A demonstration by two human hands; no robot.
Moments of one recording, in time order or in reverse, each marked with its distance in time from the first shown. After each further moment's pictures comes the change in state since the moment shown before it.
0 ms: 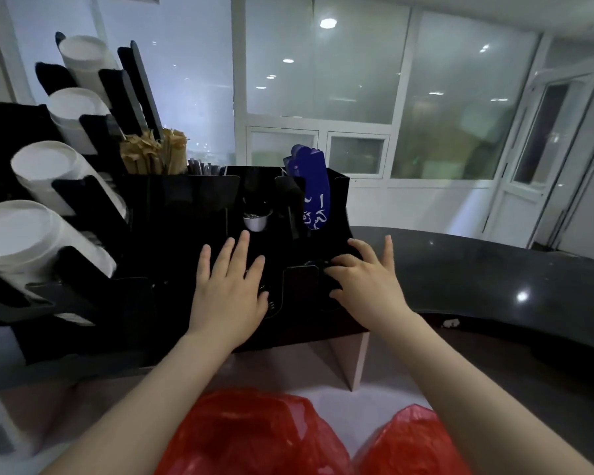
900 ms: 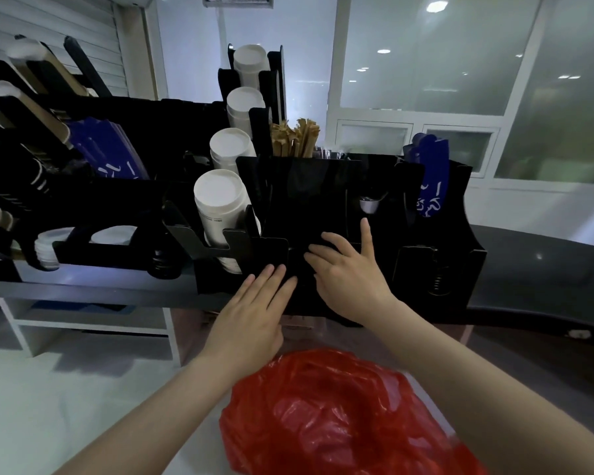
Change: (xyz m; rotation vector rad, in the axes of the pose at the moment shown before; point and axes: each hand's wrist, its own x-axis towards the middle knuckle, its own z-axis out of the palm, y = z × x) left_hand -0.133 -0.093 -0.028 -0.014 -0.076 0.045; right_hand 0.014 -0.170 -0.018 0.086 0.356 -0.418
